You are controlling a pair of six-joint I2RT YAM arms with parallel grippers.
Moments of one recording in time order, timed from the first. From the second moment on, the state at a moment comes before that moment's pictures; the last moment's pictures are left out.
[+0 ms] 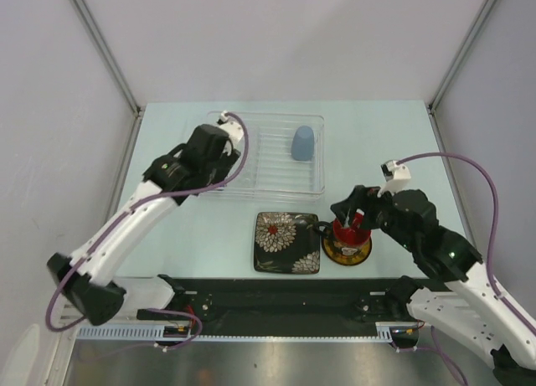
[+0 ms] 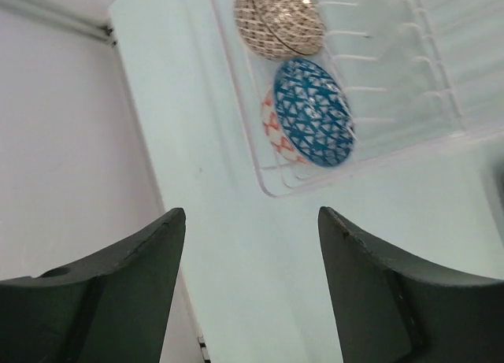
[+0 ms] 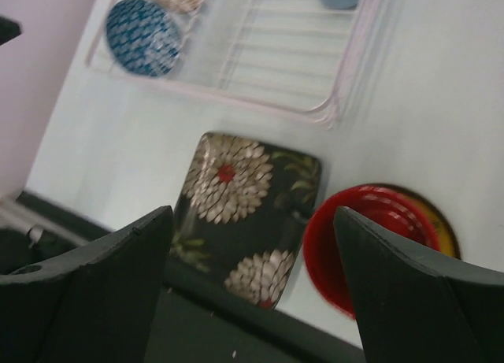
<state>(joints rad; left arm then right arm) -0.63 1.33 1.41 -0.86 -0.58 0.20 0.69 0.66 0.86 -0.59 0.18 0.54</state>
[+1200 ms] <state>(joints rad) -0.77 1.41 0.96 -0.56 -0.20 0.20 1.08 1.08 0.52 -0.32 0.15 0.70</state>
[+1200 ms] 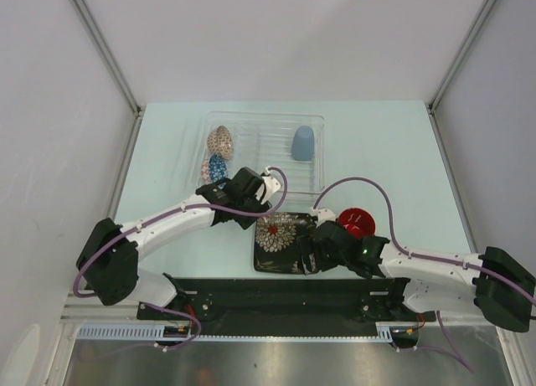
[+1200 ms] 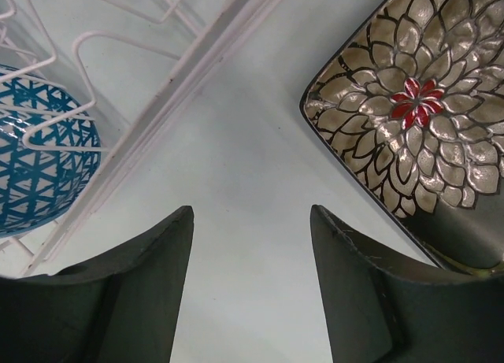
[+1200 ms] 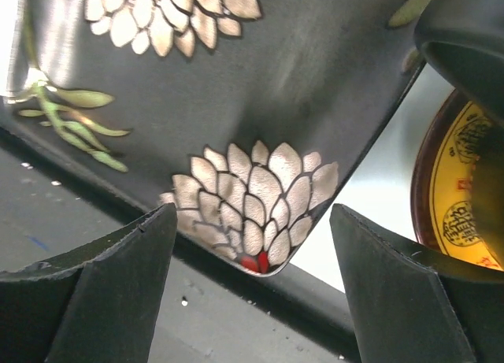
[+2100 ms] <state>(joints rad) -0.77 1.23 0.68 -0.51 -0.23 0.39 0.94 1.29 0.54 -0.12 0.02 0.59</state>
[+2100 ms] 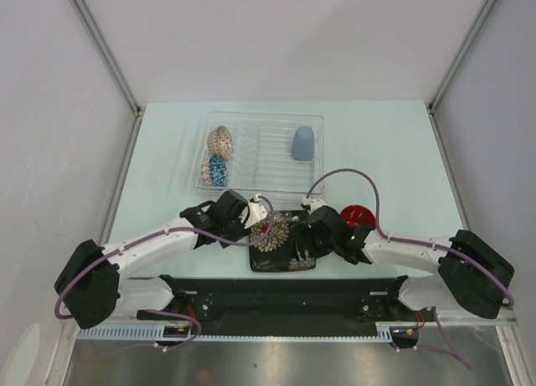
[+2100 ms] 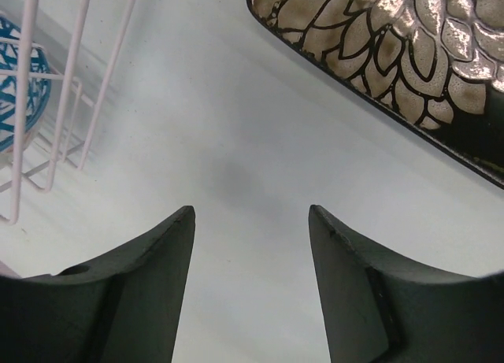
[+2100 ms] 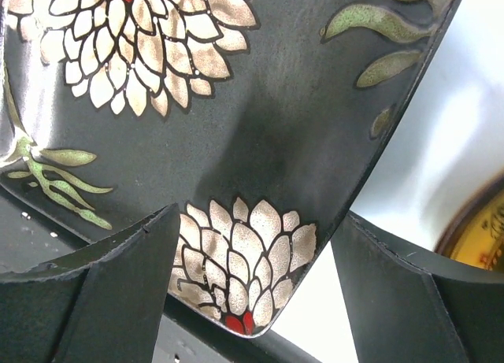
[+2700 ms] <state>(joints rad) -0.76 1.02 0.58 -0.59 -0.20 0.46 0.90 1.48 0.74 -0.10 -0.10 0.47</state>
